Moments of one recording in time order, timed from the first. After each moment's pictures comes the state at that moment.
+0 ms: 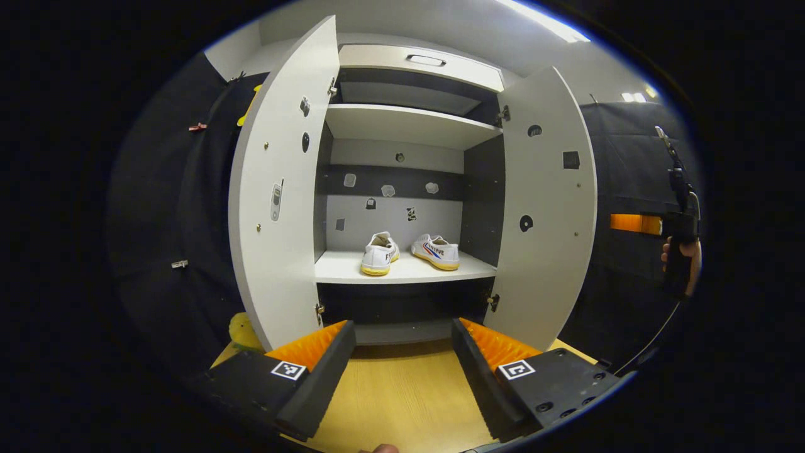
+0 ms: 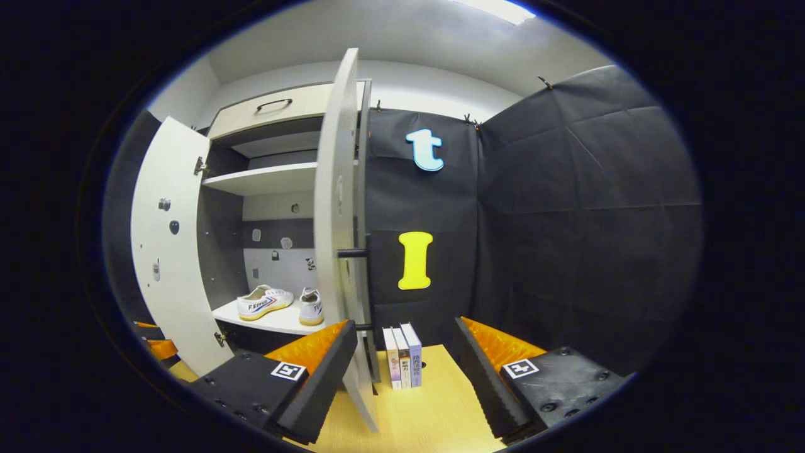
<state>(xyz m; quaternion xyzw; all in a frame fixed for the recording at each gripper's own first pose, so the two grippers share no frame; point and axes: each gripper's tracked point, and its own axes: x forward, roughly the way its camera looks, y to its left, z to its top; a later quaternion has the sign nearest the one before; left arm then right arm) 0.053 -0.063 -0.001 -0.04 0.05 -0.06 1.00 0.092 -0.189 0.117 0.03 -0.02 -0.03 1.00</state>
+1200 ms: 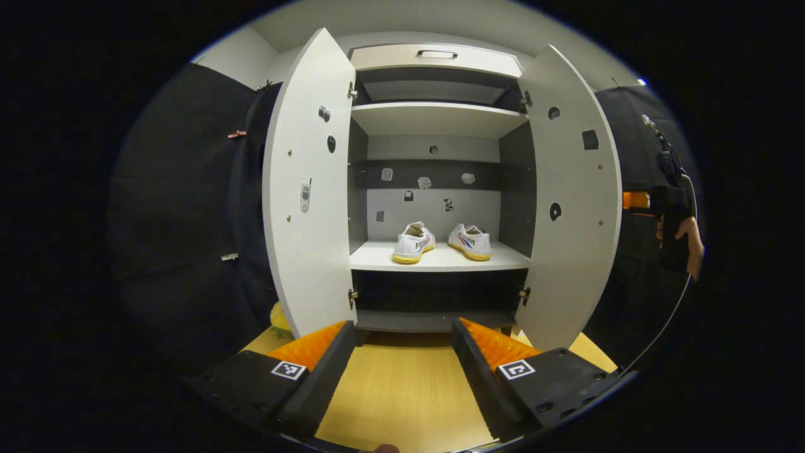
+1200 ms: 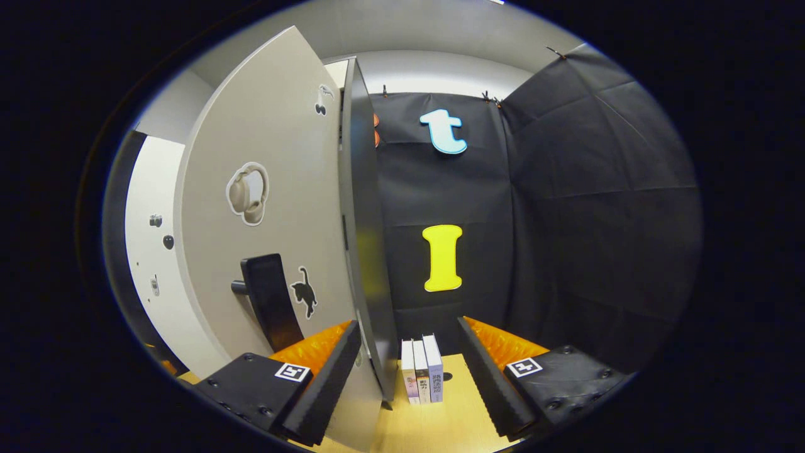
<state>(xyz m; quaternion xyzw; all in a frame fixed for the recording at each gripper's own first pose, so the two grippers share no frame) 0.029 -0.072 -0.013 -0.02 0.07 0.06 1.00 0.193 -0.183 0.110 0.05 0.00 0.06 1.00</state>
